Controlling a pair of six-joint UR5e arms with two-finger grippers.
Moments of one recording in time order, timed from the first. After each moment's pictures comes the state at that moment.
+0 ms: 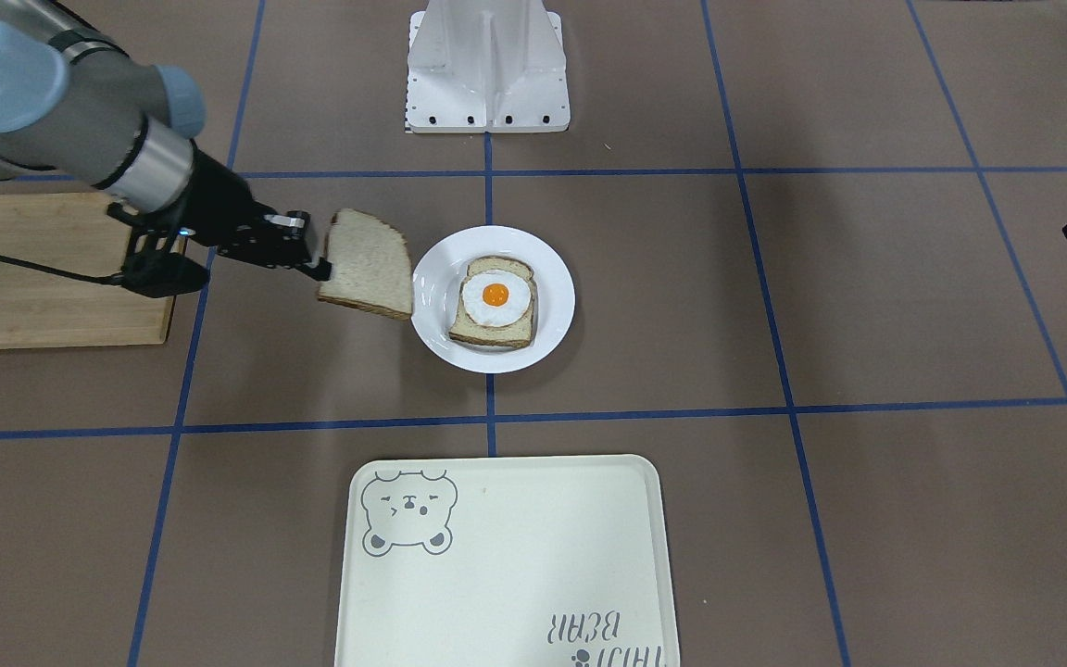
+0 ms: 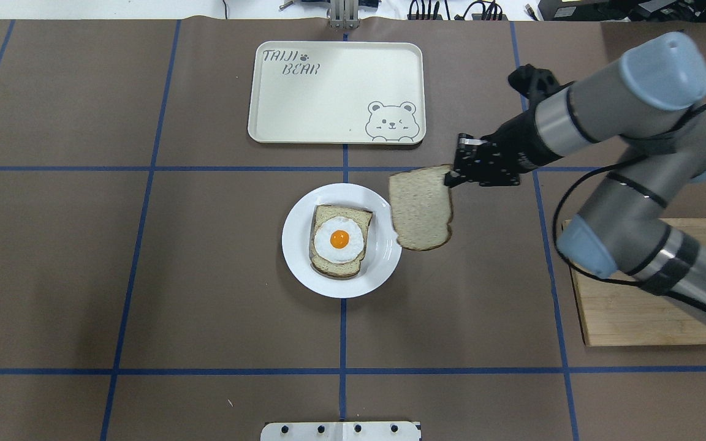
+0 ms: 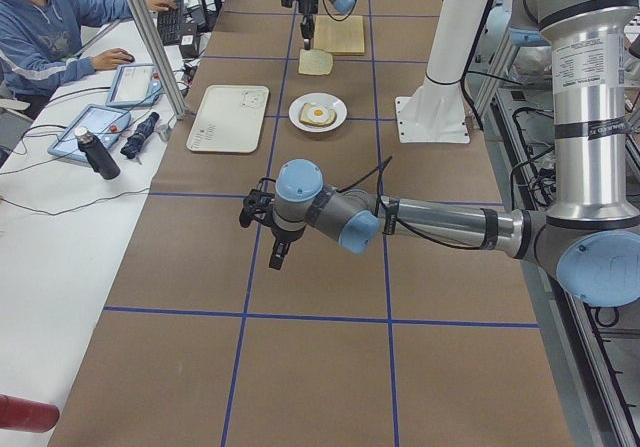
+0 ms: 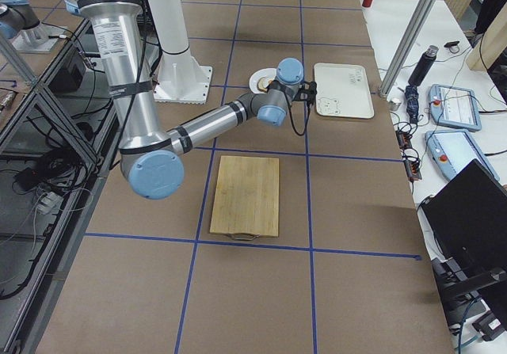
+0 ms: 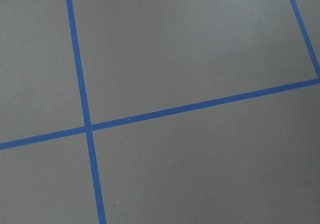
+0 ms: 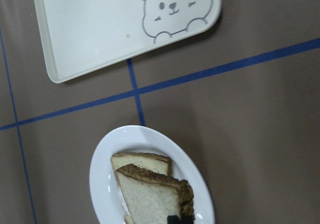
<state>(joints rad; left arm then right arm) -1.40 -1.44 -1.79 -2.00 -2.37 -0.28 0.77 -1.13 1.72 -0.90 2.25 1.57</state>
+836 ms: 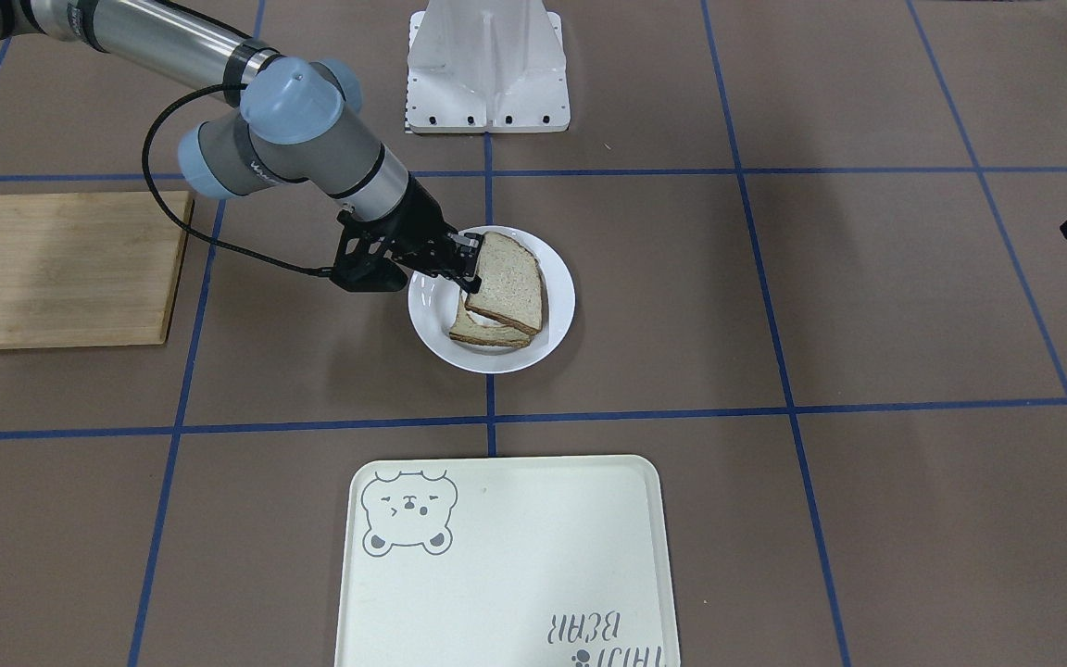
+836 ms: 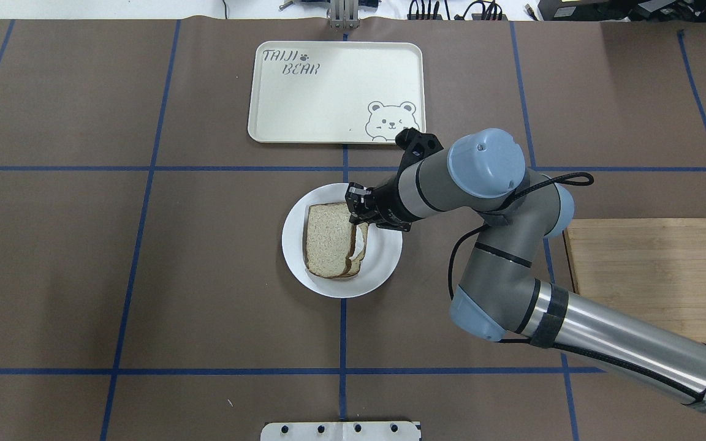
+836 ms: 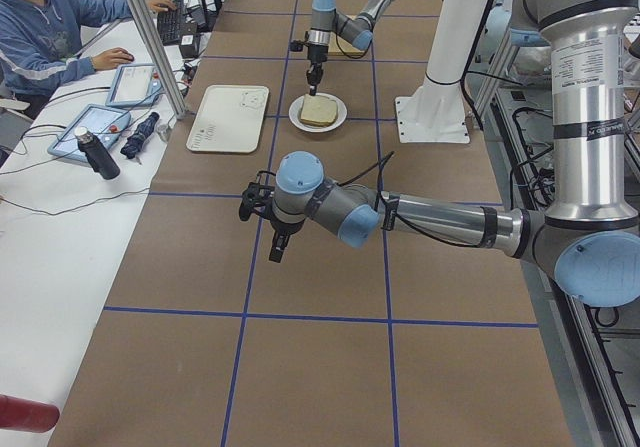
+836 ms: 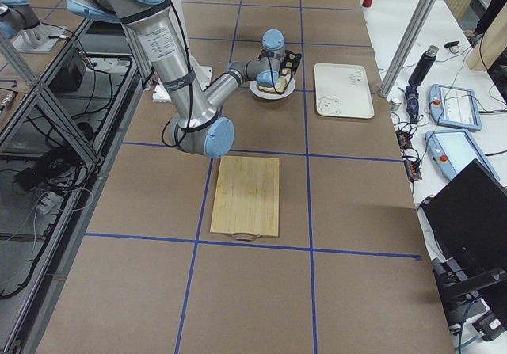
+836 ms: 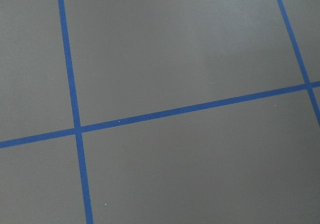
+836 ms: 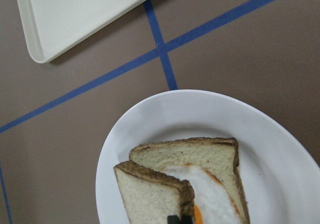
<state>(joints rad) -1.39 -1.44 -1.82 -2.00 -2.37 -0.34 0.55 -0.99 1.56 -0.90 1.97 1.70</state>
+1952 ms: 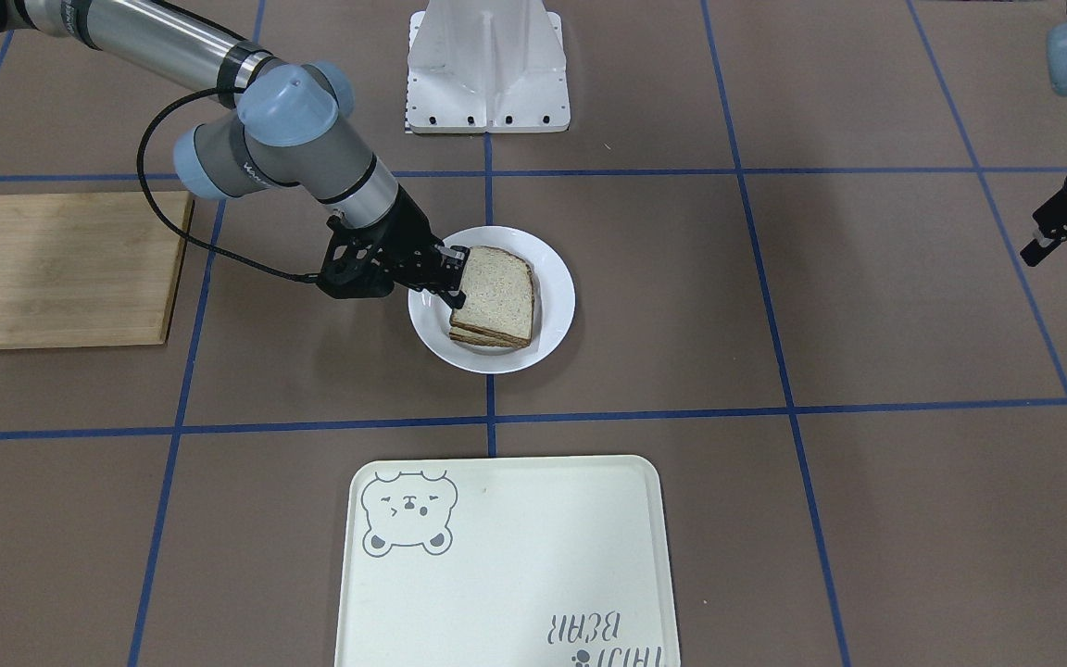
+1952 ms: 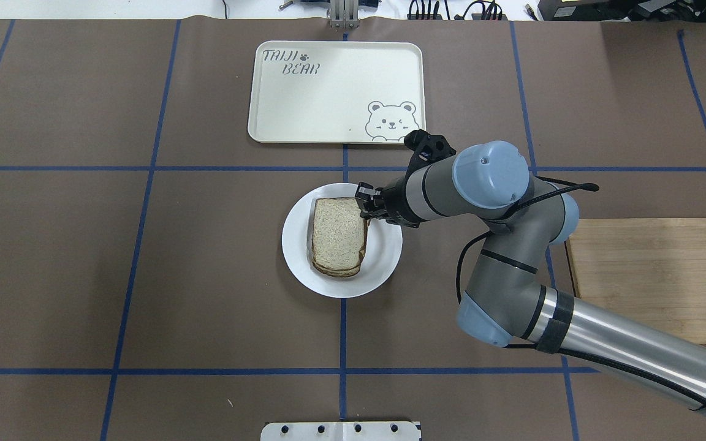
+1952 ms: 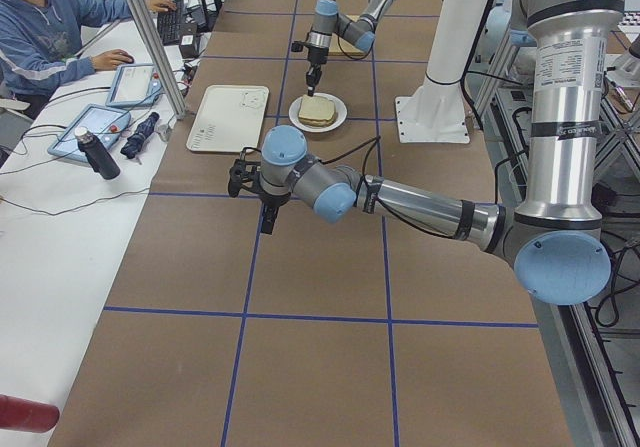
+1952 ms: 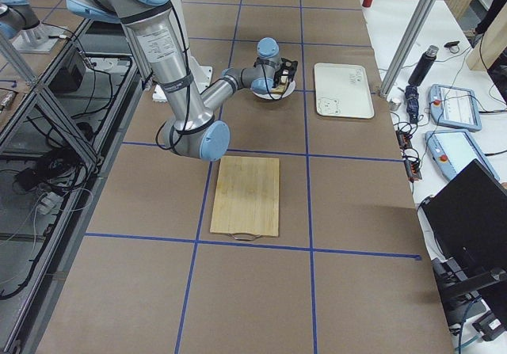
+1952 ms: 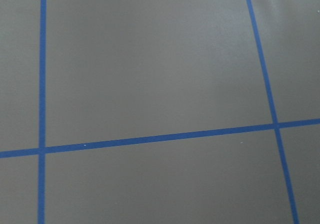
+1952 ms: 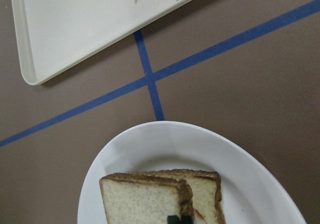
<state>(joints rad) -1.33 -1.55 -1.82 -2.00 -2.37 -0.56 0.55 -1.00 1.56 -0.90 1.87 1.66</state>
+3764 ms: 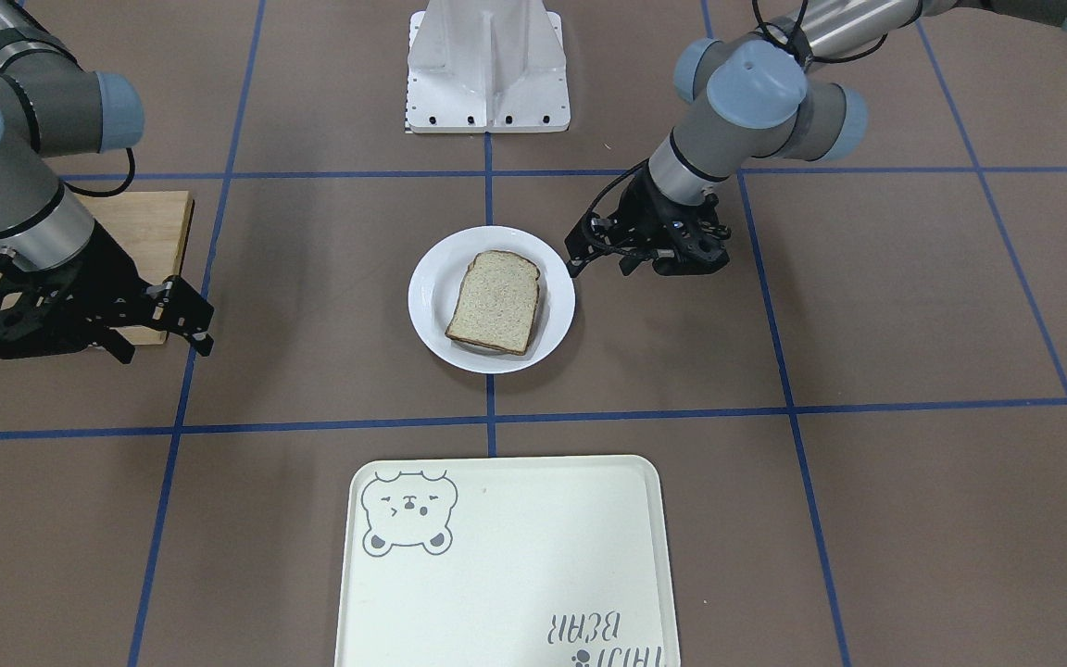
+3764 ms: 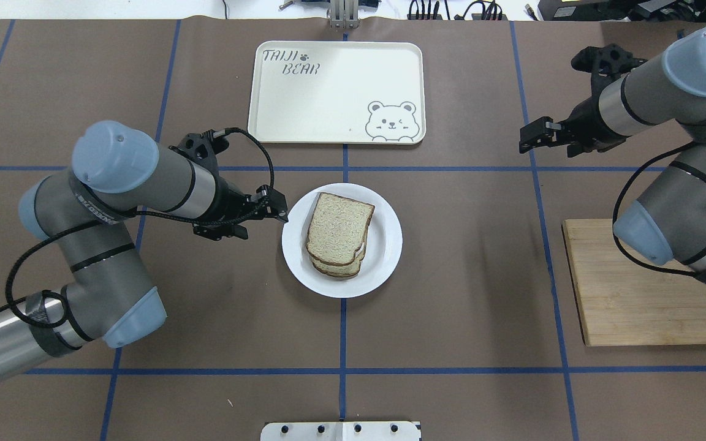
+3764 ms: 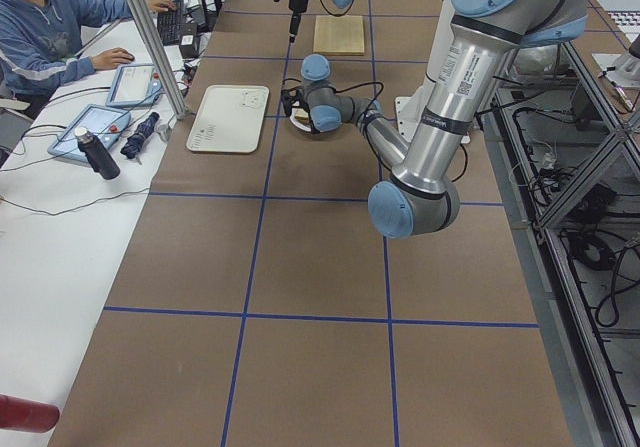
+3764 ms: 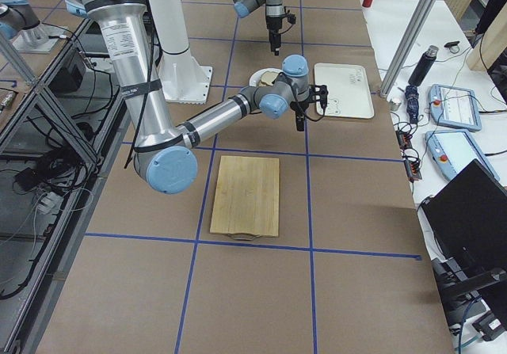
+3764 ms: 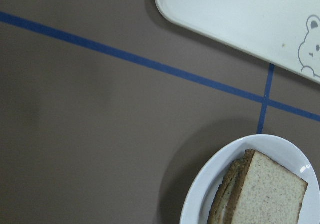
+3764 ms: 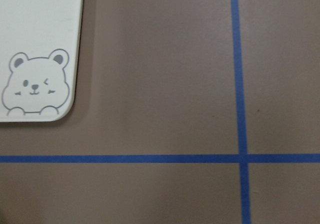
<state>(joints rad) -0.60 -2.04 -1.66 -2.17 -2.03 -1.58 0.95 -1.31 1.76 -1.22 2.10 0.95</state>
